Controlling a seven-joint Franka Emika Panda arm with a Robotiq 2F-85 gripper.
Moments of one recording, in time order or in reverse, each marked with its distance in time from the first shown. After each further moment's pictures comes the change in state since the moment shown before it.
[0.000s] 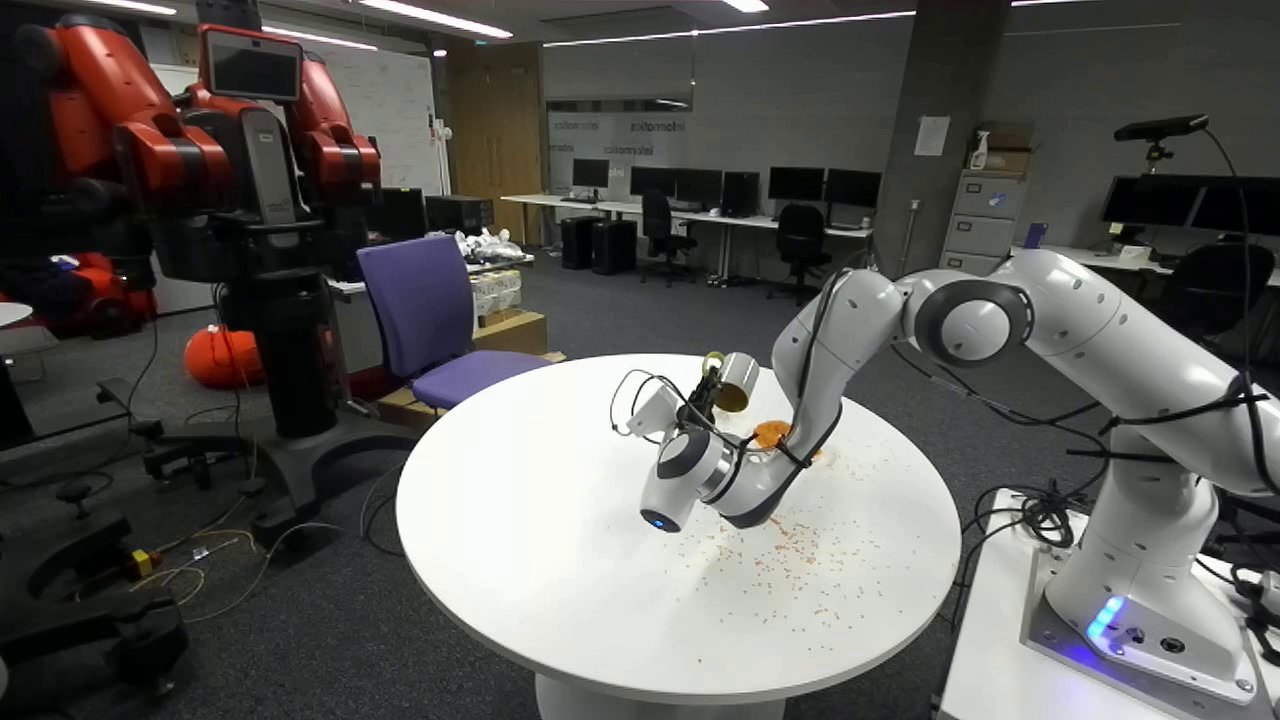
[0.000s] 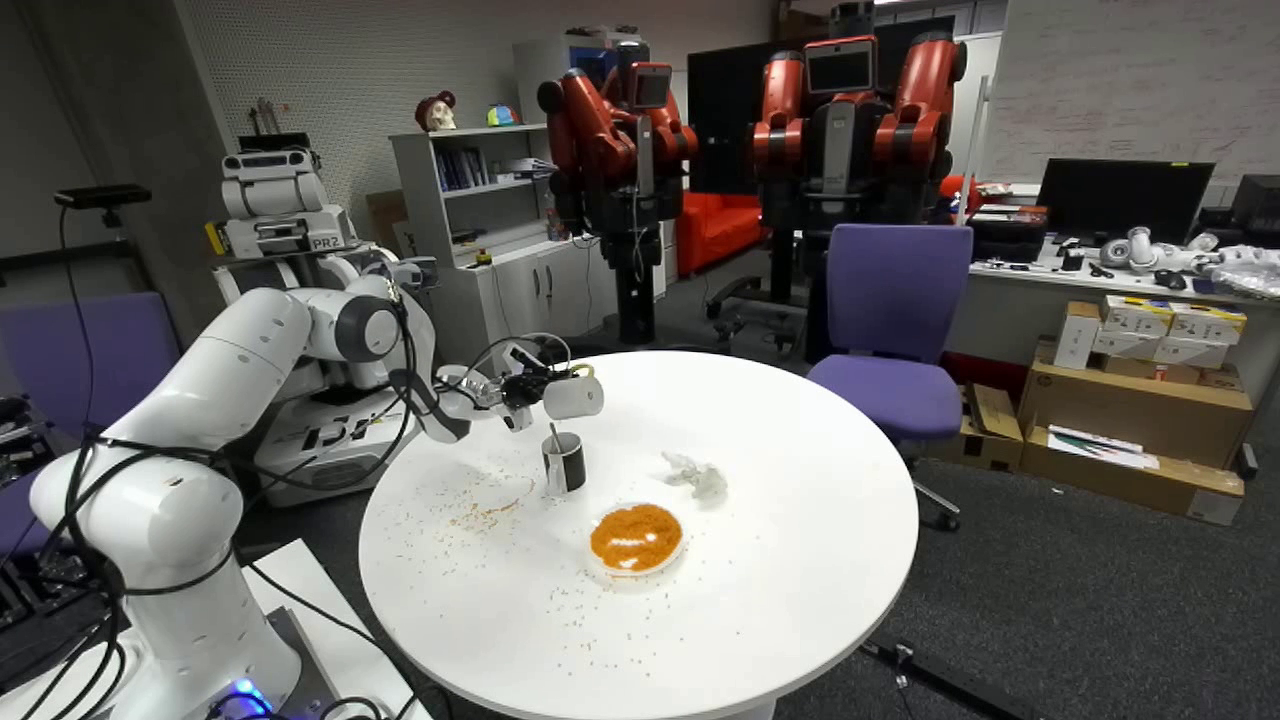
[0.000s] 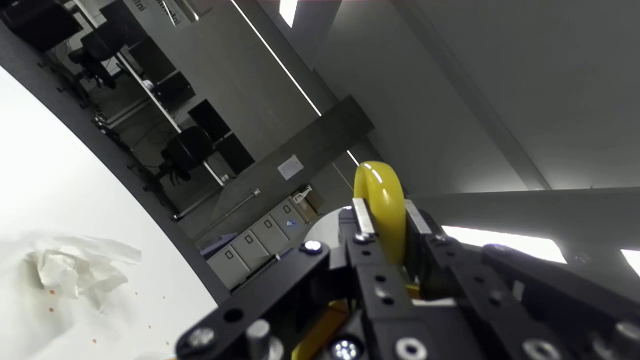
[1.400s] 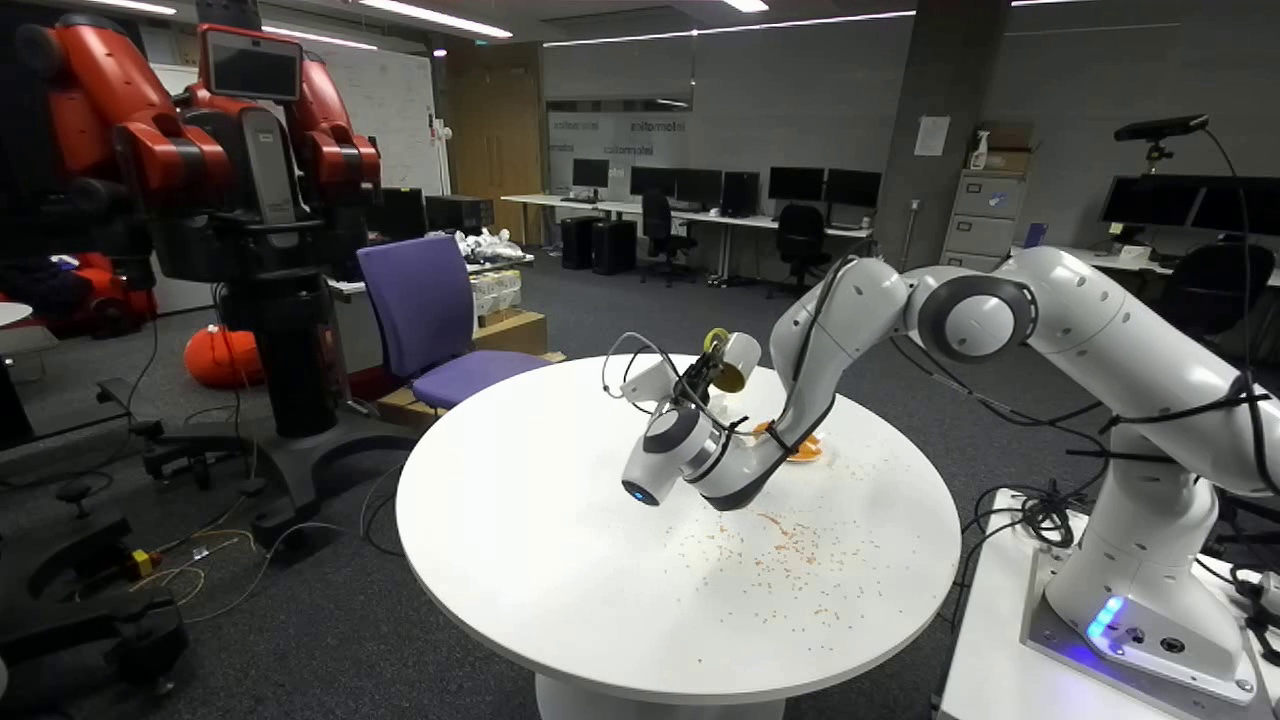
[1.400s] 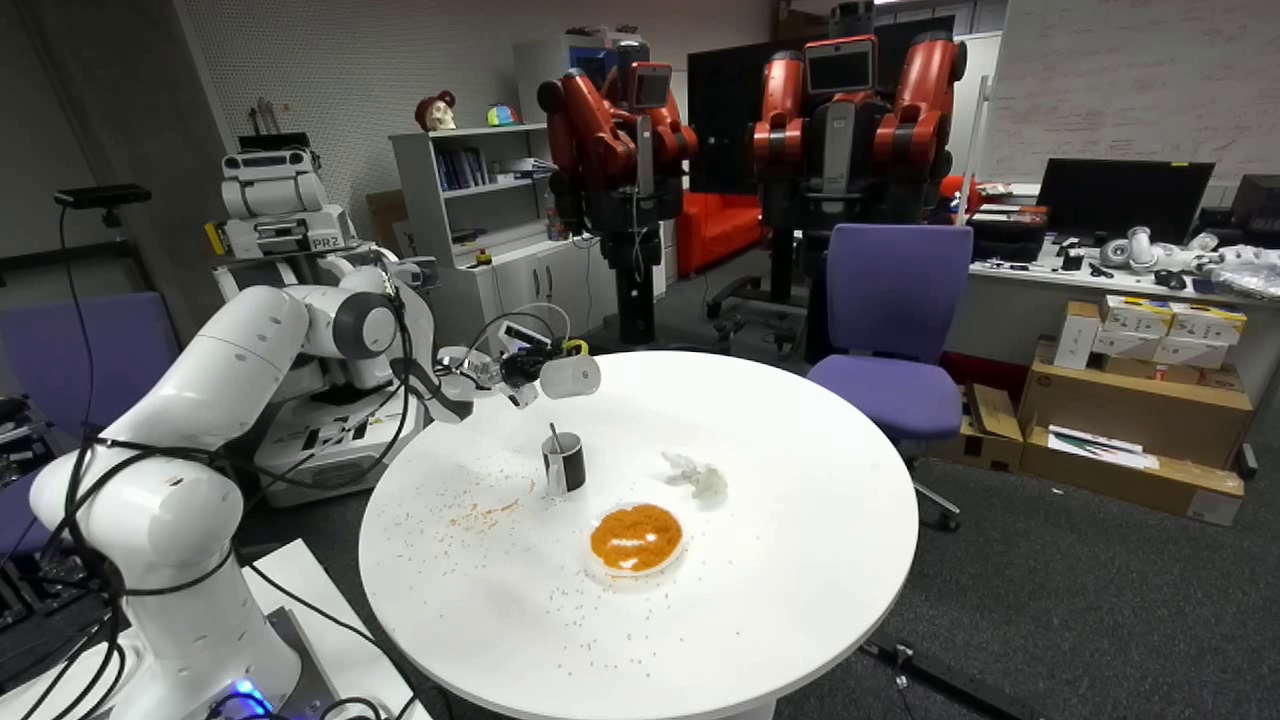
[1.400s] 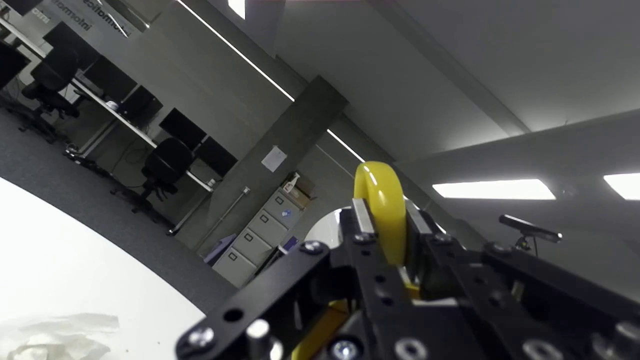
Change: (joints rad) arm 0.001 -0.018 0.010 0.084 0.014 -0.091 0.107
